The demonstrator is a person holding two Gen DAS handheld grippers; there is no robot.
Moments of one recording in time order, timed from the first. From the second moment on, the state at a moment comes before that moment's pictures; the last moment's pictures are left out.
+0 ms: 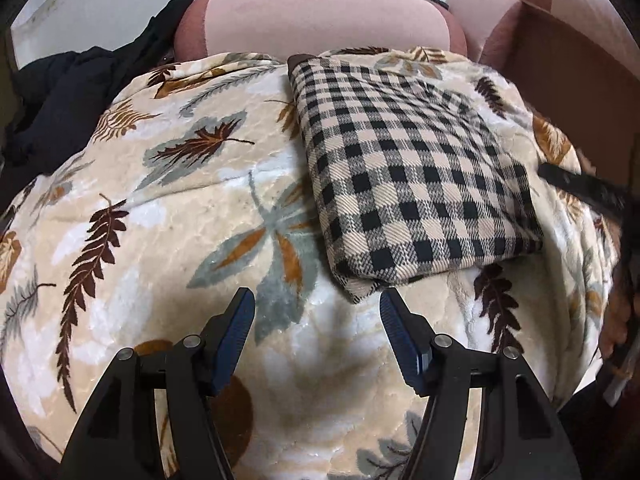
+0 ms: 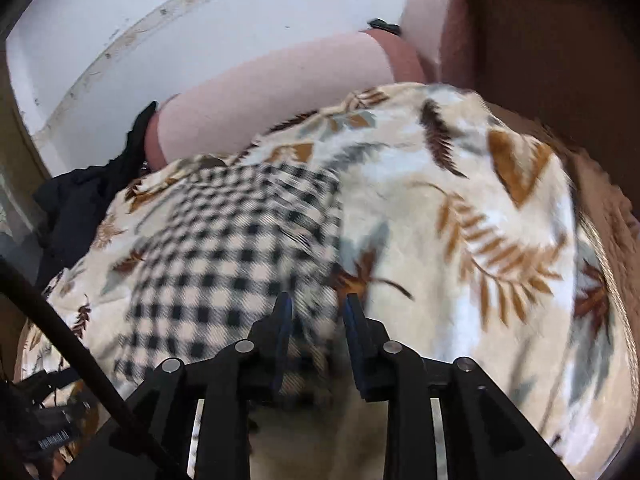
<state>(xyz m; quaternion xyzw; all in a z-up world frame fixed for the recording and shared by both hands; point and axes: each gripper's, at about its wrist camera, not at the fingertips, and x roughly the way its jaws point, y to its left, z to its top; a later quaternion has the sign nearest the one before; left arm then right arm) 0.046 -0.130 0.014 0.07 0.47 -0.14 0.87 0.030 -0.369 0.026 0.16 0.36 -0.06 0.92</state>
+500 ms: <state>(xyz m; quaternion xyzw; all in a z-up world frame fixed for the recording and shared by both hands) 0.040 -0.132 0.008 0.08 0.48 -0.13 0.86 0.057 -0.381 0.014 0.14 0.38 -0.12 0.91</state>
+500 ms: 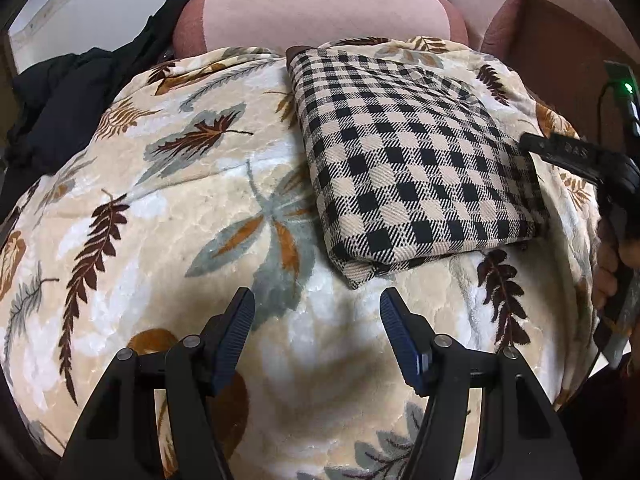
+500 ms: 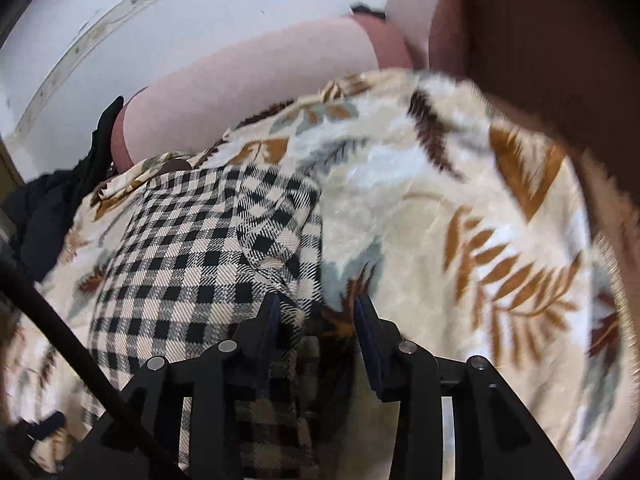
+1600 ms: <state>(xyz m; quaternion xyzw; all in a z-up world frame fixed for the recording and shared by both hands) -0.093 -0.105 0.108 0.07 0.22 -0.13 0.97 -0.116 -0.287 0.026 0.11 0.33 -0.13 0.93</state>
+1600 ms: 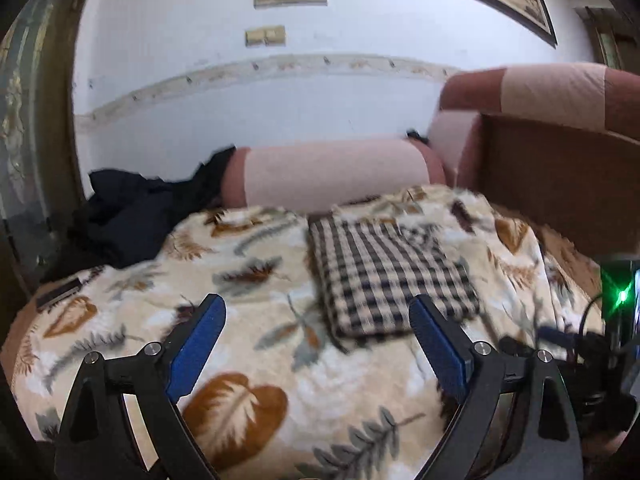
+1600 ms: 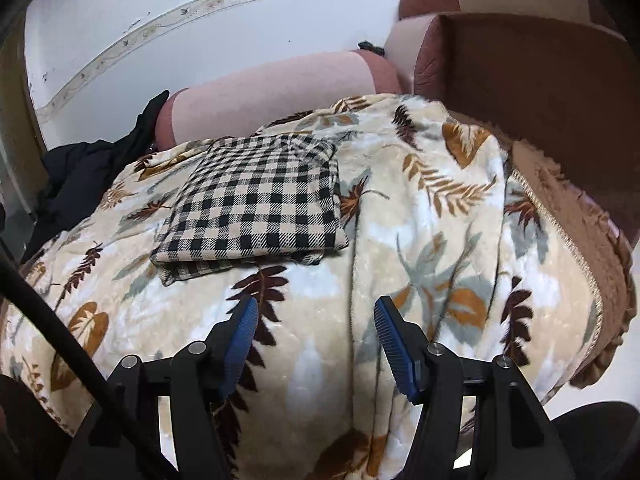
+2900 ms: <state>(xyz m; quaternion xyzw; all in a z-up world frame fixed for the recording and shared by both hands) -0.046 -0.100 0.008 0.04 0.42 -0.11 0.90 -0.091 -0.257 0.002 0.03 0.38 -0.13 0.92</state>
